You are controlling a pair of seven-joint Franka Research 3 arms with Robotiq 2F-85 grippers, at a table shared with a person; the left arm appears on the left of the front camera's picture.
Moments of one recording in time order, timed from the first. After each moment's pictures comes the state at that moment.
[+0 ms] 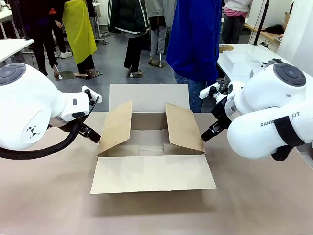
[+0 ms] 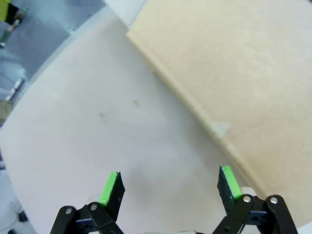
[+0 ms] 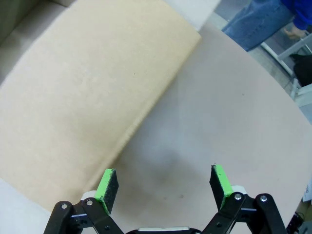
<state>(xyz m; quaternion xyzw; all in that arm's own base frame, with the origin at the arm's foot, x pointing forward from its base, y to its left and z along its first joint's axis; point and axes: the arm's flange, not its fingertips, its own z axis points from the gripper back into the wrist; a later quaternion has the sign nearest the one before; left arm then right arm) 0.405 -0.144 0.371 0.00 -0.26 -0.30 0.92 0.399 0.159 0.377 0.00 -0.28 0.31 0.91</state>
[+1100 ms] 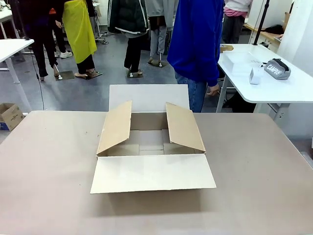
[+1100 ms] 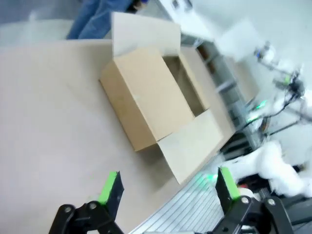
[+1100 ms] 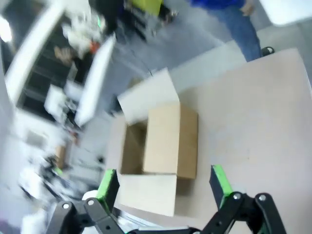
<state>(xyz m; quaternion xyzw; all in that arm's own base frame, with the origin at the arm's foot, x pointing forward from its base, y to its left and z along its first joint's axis) 0.274 0.132 0.507 -0.46 -0.29 -0.09 0.83 0.230 -0.140 0.587 0.41 -0.37 -0.12 0.83</state>
